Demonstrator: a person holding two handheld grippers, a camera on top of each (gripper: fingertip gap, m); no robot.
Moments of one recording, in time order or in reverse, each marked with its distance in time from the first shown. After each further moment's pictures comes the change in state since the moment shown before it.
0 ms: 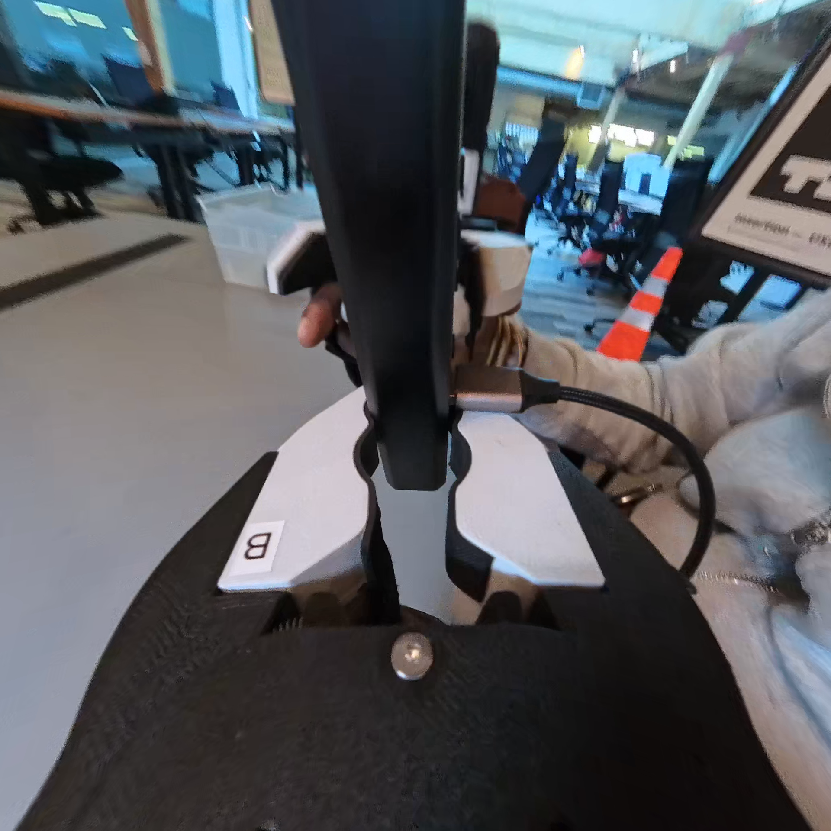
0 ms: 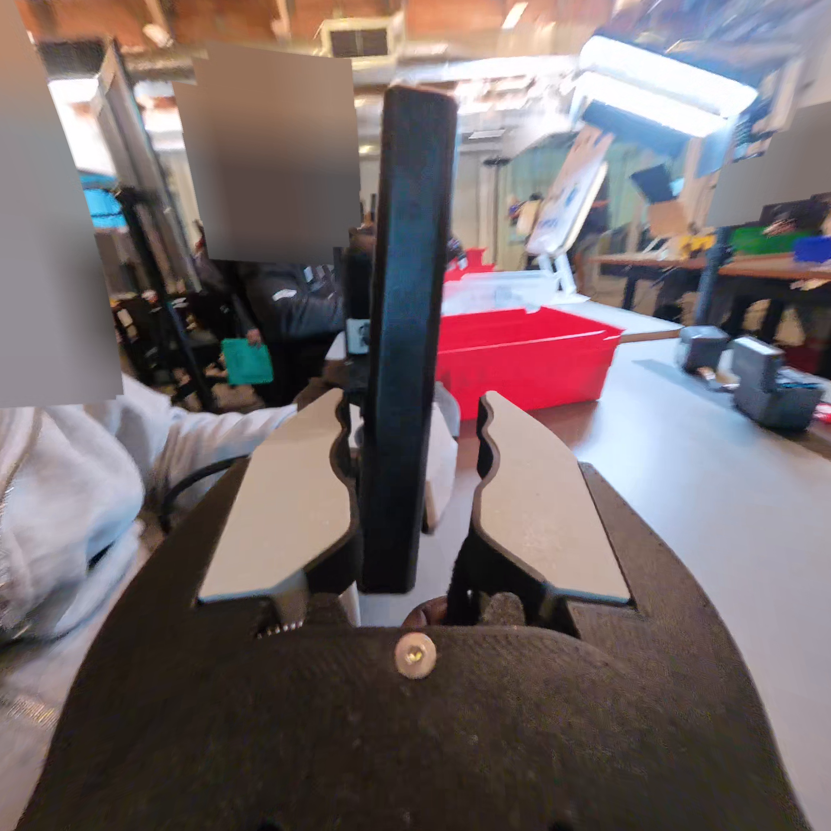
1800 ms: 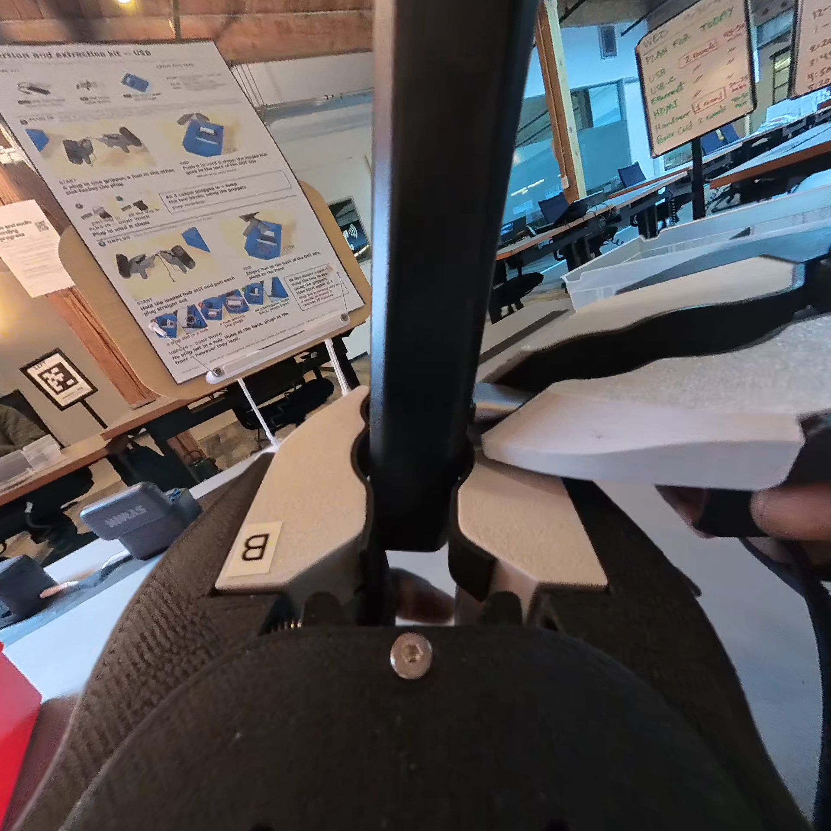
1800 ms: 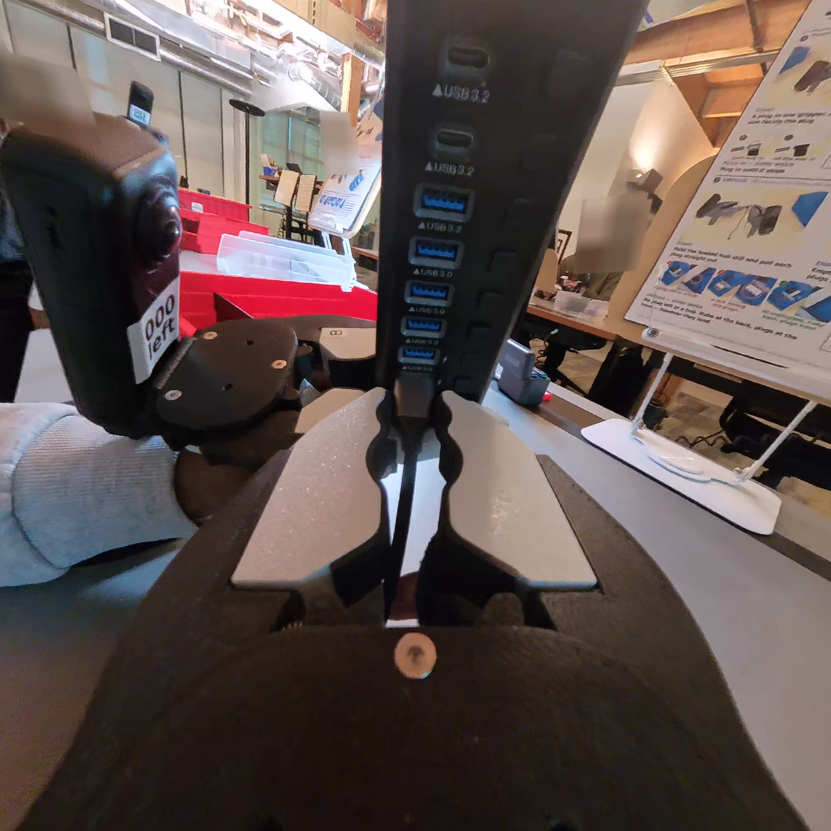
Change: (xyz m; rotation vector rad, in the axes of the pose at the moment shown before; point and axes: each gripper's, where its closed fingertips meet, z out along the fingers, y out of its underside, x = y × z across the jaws) left arm -0.075 -0.036 -0.048 0.155 -0.892 0.518; right arm 0.010 0.022 0.027 -0.055 0.580 -0.349
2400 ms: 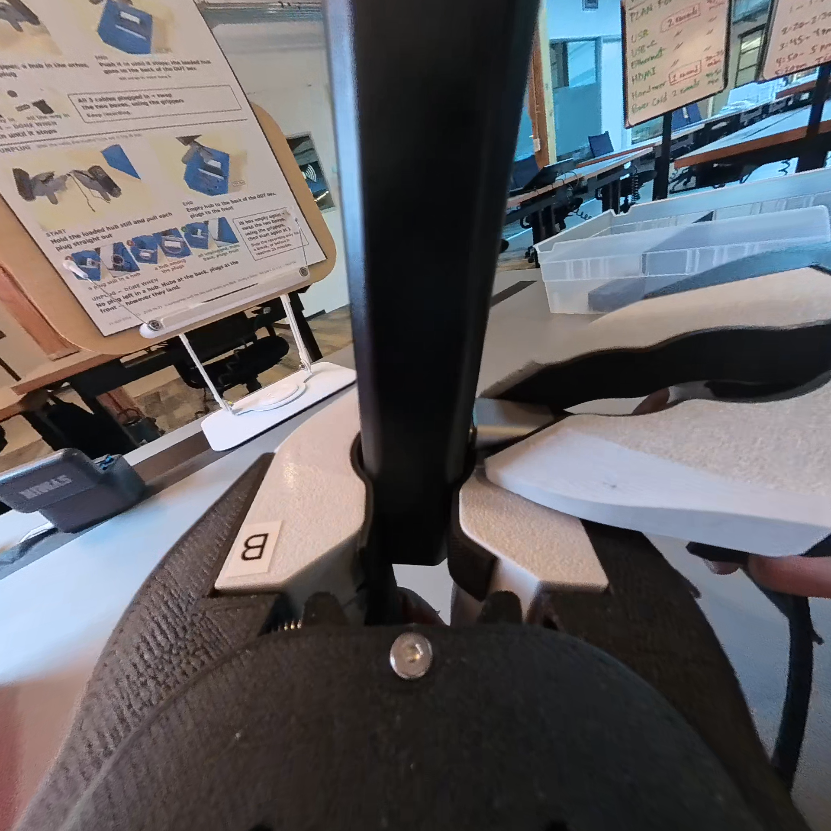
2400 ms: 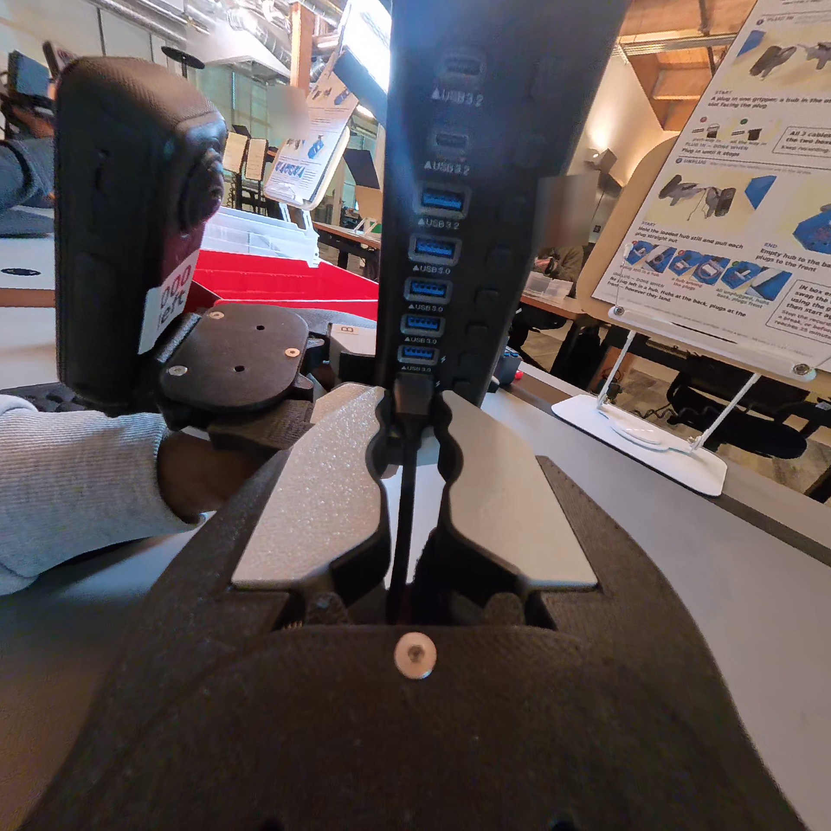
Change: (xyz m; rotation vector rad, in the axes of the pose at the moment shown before) left arm 0.011 0.016 0.006 -0.100 0.082 -0.095; right arm 0.000 0.009 -0.002 -0.053 0.098 -0.030
